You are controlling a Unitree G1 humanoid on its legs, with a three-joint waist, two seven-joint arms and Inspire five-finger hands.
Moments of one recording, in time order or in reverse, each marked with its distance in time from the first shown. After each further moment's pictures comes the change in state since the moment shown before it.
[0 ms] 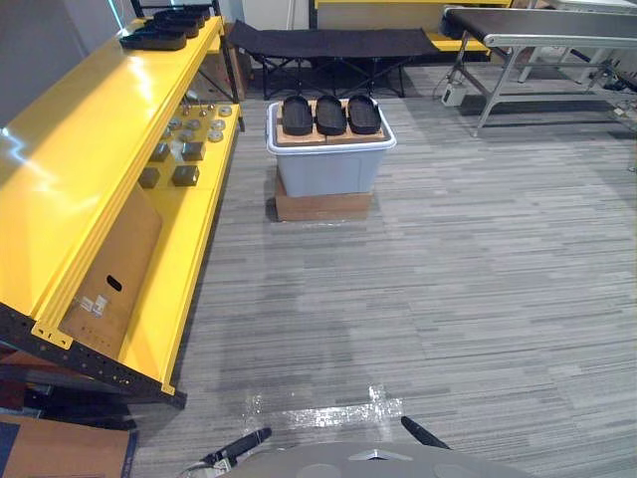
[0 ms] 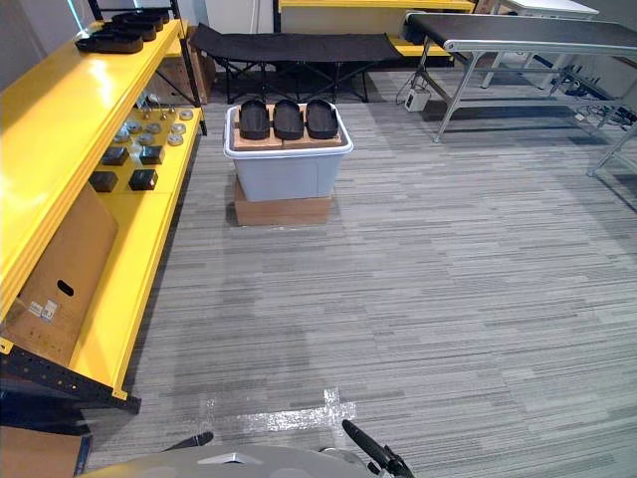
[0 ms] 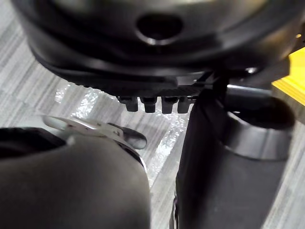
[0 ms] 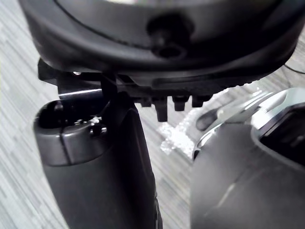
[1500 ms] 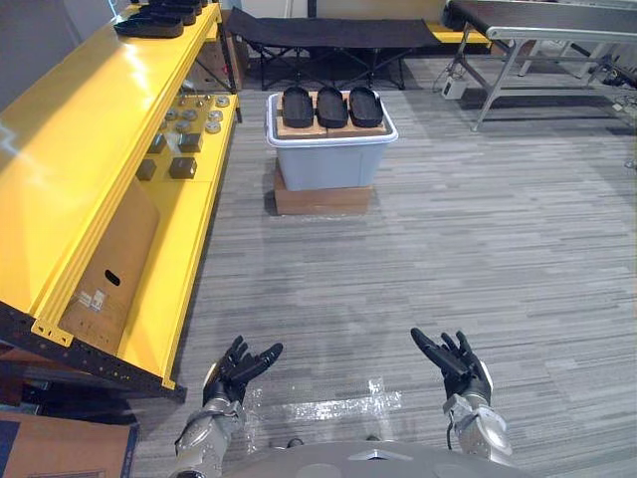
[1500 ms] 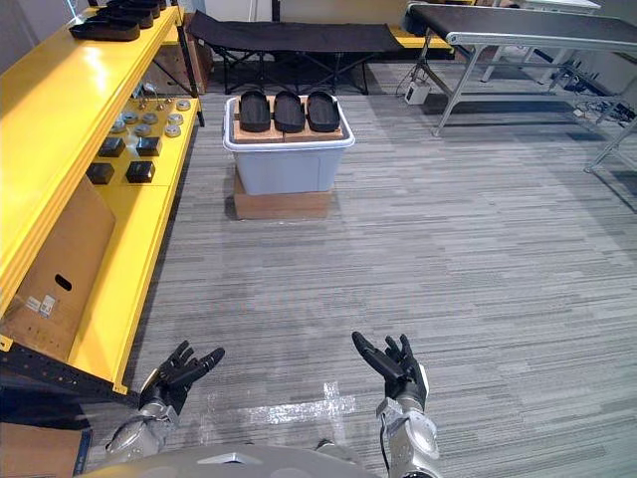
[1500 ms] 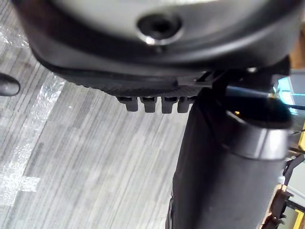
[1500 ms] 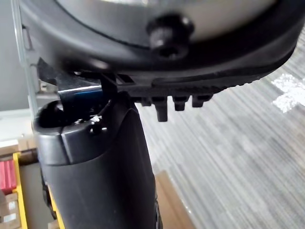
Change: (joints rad) left arm 0.038 -0.040 -0.097 -0.291 -0.002 -0.377 -0.116; right arm -0.047 0.000 0.077 -0.275 0.044 -0.284 0.031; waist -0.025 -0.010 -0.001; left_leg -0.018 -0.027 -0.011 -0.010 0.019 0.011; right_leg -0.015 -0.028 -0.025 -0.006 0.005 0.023
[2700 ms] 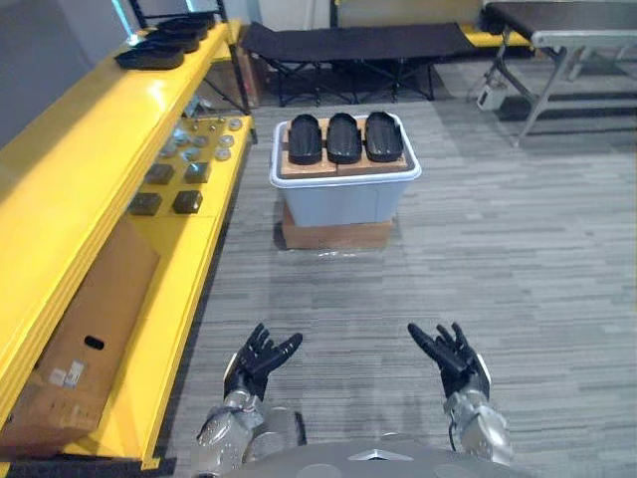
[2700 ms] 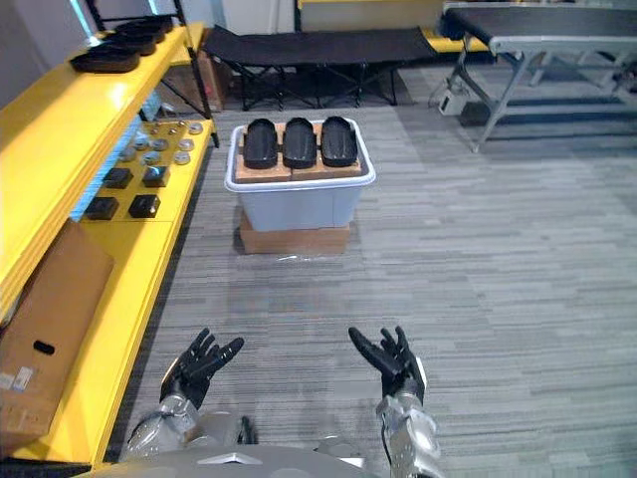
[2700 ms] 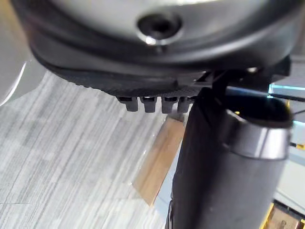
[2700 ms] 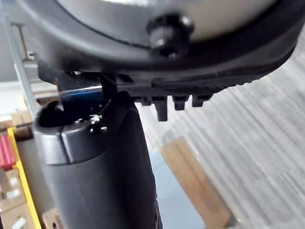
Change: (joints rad) left arm 0.026 -0.080 -0.041 -0.129 -0.058 -0.006 -0.024; right arm -0.004 -0.024 0.062 -0.053 0.056 -0.010 0.018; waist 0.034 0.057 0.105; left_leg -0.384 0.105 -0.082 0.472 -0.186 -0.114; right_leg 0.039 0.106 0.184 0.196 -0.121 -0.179
